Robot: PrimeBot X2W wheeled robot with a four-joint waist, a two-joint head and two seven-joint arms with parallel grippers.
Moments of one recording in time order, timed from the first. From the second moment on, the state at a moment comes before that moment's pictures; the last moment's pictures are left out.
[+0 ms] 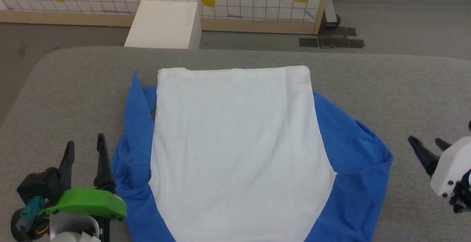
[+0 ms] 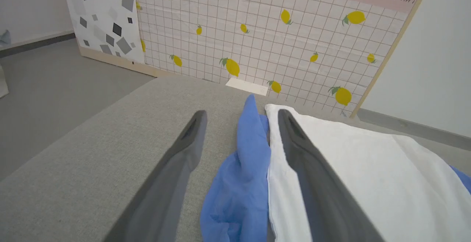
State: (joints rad) left arm 0.03 0.37 -0.15 -0.11 -0.56 0.29 -0.13; right arm -0.10 -0.21 -0.24 -0.11 0.40 0.13 0.80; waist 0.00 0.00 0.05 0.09
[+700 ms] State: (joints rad) left arm -0.10 0.20 -0.11 -0.13 -0.36 0.17 -0.26; right arm -0.55 -0.39 0.17 0.47 0.17 0.13 0.66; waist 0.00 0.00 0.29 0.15
